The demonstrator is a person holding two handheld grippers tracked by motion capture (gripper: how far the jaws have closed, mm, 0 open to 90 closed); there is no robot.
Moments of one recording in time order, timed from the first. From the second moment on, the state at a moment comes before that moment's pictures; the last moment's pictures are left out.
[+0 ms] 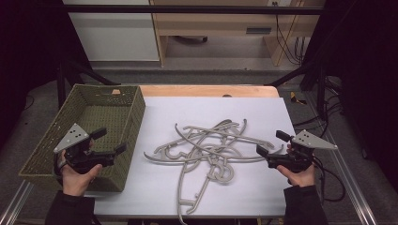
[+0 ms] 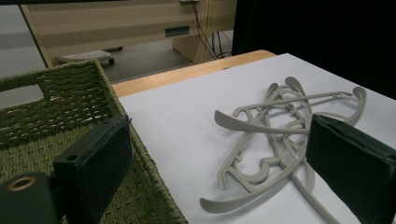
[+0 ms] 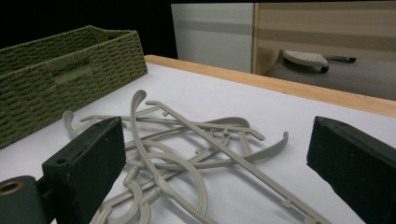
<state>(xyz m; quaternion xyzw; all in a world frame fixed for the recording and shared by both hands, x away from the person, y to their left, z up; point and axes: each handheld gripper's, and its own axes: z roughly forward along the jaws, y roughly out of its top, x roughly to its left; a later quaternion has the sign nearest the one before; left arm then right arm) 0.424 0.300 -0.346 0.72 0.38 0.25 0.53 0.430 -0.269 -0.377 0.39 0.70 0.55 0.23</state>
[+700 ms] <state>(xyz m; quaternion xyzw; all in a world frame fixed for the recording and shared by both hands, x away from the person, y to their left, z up) 0.426 0.303 -0.348 0.72 0.38 0.26 0.52 0.450 -0.252 -0.387 0.37 0.76 0.49 0.22</state>
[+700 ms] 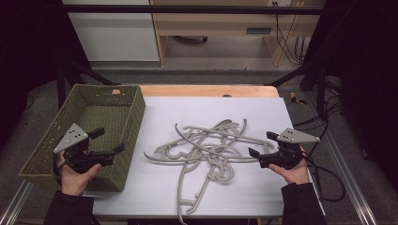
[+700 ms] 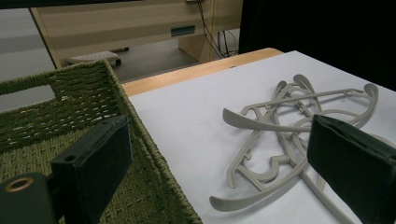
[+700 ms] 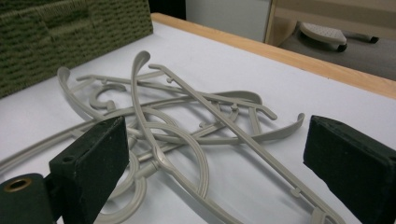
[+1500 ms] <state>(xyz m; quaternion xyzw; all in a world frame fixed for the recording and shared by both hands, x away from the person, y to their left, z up) 0.427 0.302 -0.349 0.73 0.38 0.26 0.51 0.491 -0.224 -0.435 0.32 0.88 0.32 0.12</state>
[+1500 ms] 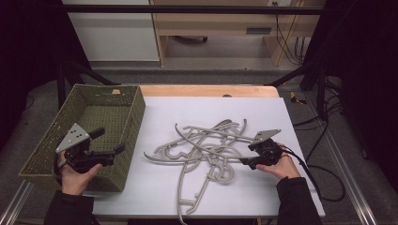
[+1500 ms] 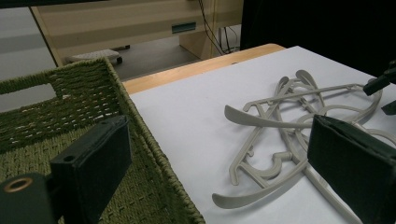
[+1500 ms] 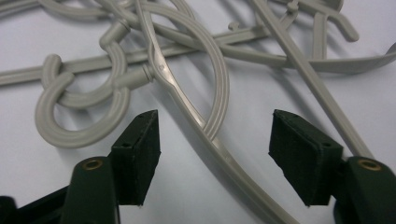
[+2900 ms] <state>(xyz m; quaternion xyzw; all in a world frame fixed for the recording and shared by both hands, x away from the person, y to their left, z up) 0.425 0.296 -0.348 0.74 0.37 0.26 0.50 0.497 -0.224 -0.442 0.26 0.92 0.28 0.01</state>
